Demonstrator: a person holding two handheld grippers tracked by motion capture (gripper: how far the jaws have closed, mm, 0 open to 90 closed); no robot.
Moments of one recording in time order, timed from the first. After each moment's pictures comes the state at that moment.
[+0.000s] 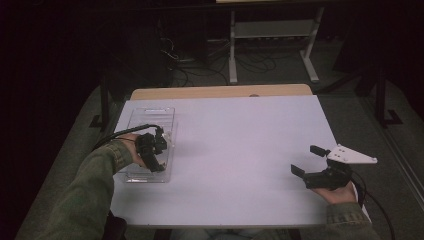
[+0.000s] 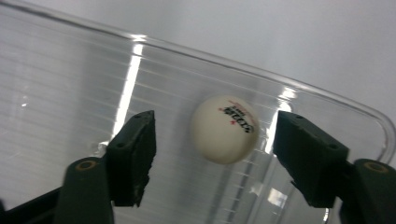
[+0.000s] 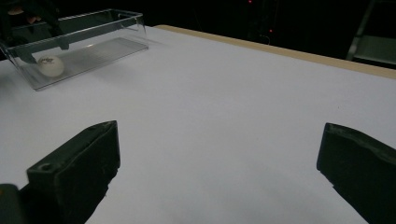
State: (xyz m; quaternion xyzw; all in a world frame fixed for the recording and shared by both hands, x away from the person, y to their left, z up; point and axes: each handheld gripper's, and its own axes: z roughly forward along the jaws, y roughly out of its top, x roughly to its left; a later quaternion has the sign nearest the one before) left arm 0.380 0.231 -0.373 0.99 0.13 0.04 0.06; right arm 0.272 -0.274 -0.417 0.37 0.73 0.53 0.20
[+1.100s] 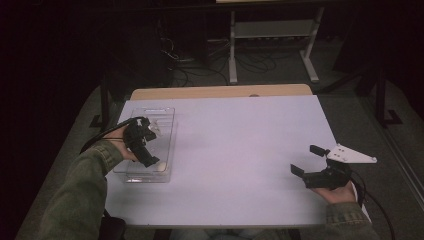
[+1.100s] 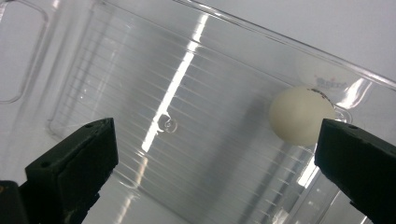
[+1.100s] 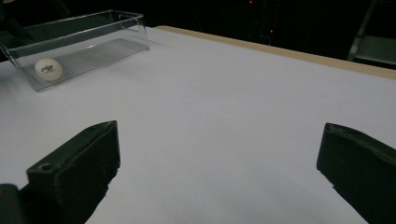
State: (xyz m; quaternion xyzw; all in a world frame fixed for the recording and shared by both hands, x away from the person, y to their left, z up) left arm 0.377 0.256 -0.350 0.96 0.20 0.14 0.10; right arm 0.273 -0.273 -0.417 0.37 0.73 0.54 0.20
